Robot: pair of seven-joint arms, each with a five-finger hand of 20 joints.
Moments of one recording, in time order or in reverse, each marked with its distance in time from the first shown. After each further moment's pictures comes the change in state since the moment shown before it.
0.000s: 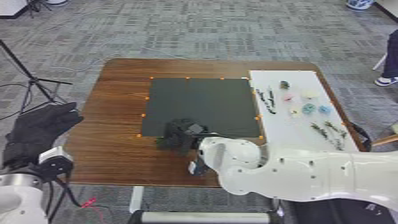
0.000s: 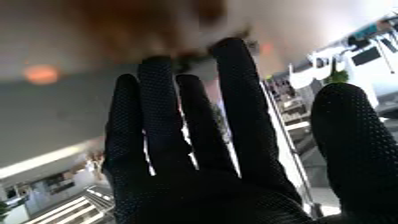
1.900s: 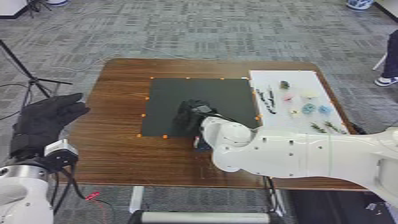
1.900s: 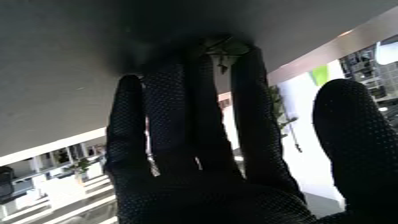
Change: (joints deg) left arm -4.4 1.6 2.5 2.0 -0.4 -2.5 2.1; right arm 5.3 -6.3 -2.8 12.7 4.6 6.0 8.3
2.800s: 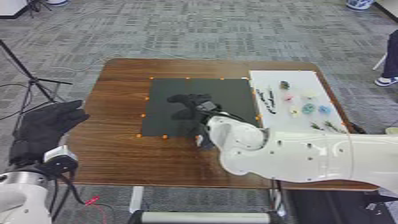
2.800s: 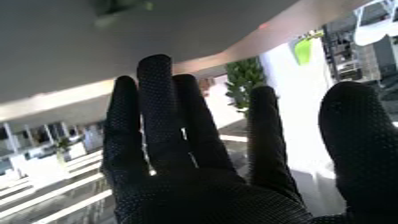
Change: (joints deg) left arm 2.9 -1.2 -0.9 -1.0 0.5 0.4 -1.1; right arm 2.3 5.6 -0.8 -8.0 -4.1 4.1 -1.3
